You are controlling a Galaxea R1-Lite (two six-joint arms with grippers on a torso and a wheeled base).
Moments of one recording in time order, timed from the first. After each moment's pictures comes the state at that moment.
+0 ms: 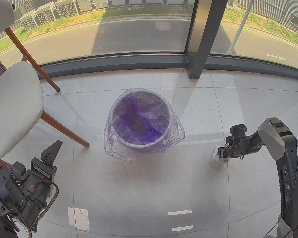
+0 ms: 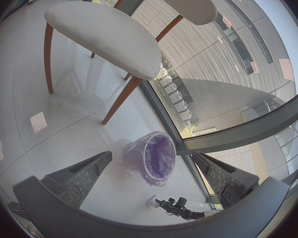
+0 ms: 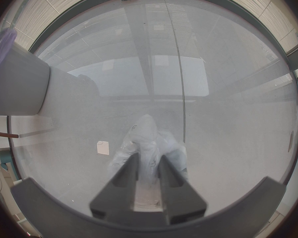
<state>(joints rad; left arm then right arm) -0.59 1.39 -0.02 -1.24 0.53 -1.11 0.01 2.74 -1.62 -0.20 0.04 -0.01</state>
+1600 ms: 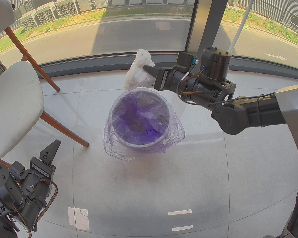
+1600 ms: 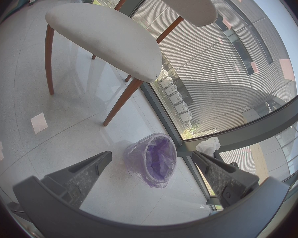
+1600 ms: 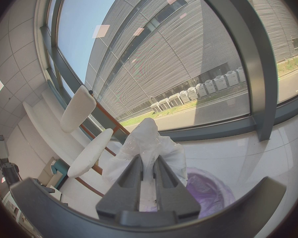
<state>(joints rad) -0.58 1.39 -0.02 -1.24 0.54 -1.11 0.62 2.16 -1.57 -0.69 0.21 0.26</state>
